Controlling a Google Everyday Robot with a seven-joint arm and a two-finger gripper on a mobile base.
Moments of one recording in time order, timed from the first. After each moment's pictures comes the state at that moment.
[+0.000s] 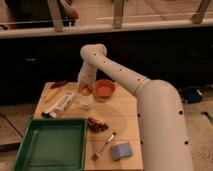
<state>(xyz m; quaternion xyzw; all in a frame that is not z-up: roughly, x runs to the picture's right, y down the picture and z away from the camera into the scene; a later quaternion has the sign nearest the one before) -0.121 0.016 0.826 -0.15 -0.39 -0.62 0.67</state>
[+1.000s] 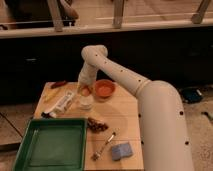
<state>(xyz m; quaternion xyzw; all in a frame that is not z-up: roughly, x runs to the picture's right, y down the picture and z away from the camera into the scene) -0.122 0.019 0.828 -0.15 -0.40 -0.61 0.66</state>
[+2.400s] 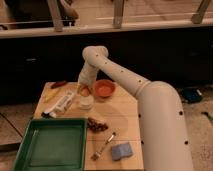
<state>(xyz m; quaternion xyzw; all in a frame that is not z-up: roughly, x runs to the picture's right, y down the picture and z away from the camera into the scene) -0.124 0.021 0.830 -0.14 -0.41 -0.61 0.66</state>
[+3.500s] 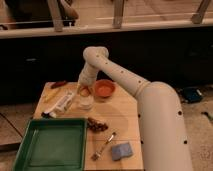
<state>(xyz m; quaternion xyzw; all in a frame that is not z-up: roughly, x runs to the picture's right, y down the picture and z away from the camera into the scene) -0.126 0.023 0.832 -0.14 -0.42 -0.61 0.66</state>
